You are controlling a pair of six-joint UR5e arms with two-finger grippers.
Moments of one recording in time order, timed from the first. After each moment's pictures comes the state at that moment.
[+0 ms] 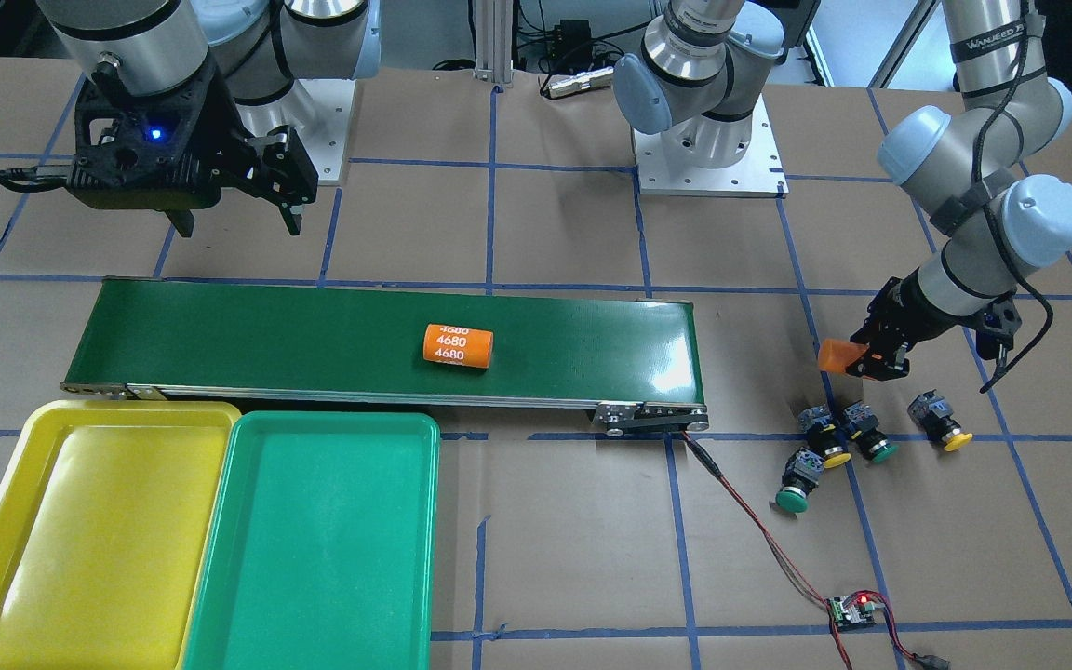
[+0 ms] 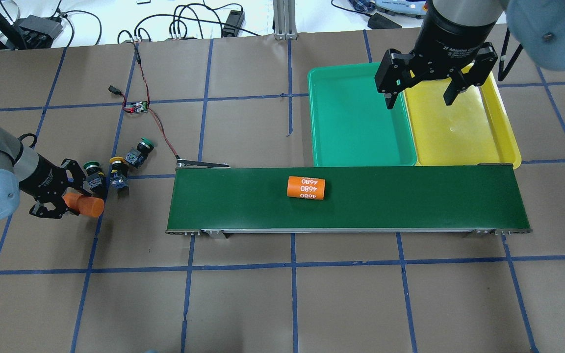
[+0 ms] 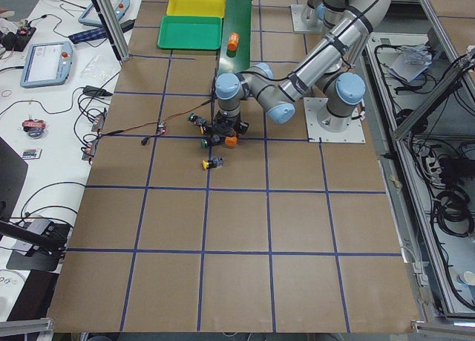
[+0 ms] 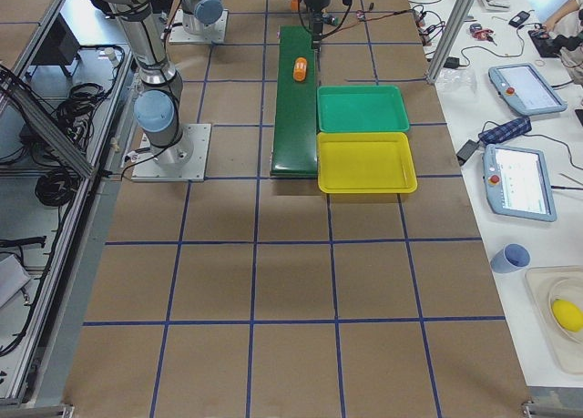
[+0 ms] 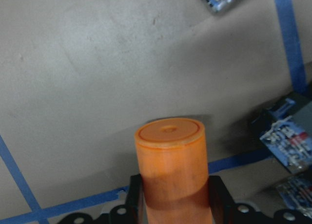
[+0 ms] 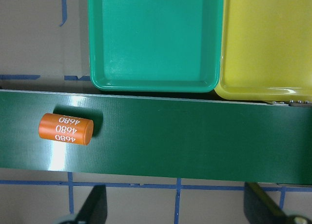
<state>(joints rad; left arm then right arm) -1.02 -1.73 -2.07 -0.98 1.54 -0.69 1.62 -1.54 1.48 -1.51 -1.56 0.02</state>
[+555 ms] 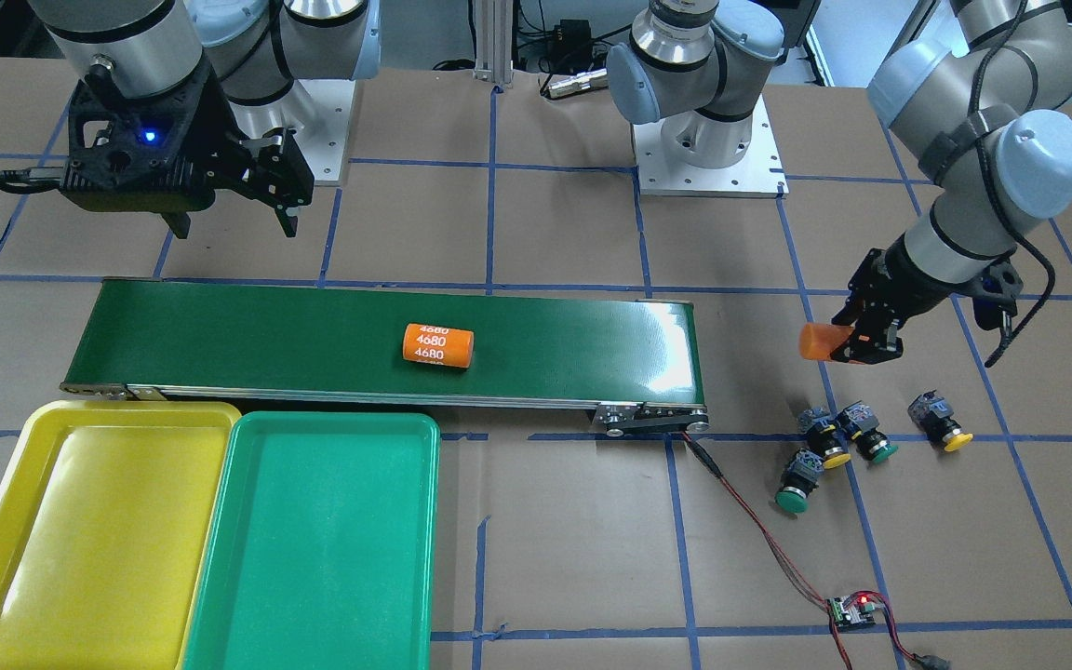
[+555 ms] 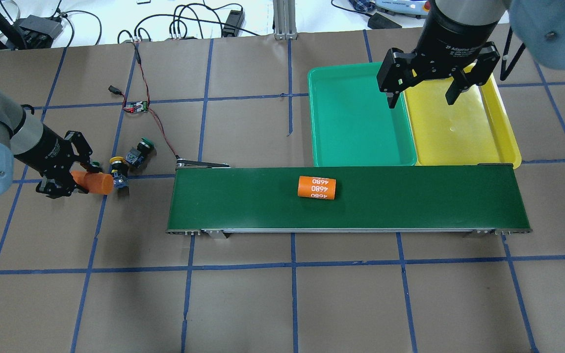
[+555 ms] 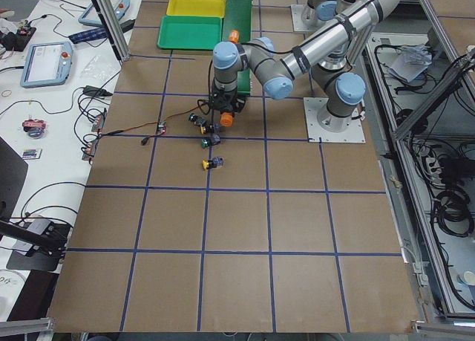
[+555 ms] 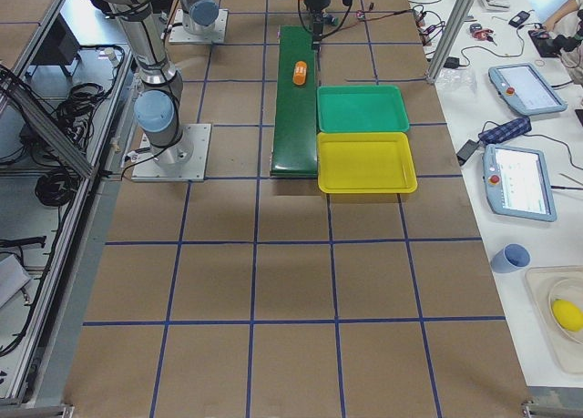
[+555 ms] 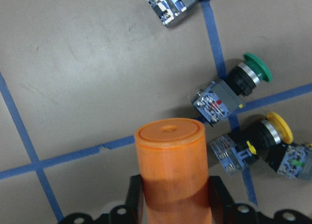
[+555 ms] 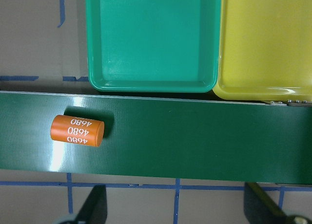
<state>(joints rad) -1.19 -1.63 -1.96 -1.18 1.52 -0.97 1.62 -1.54 1.48 -1.51 -1.56 0.02</state>
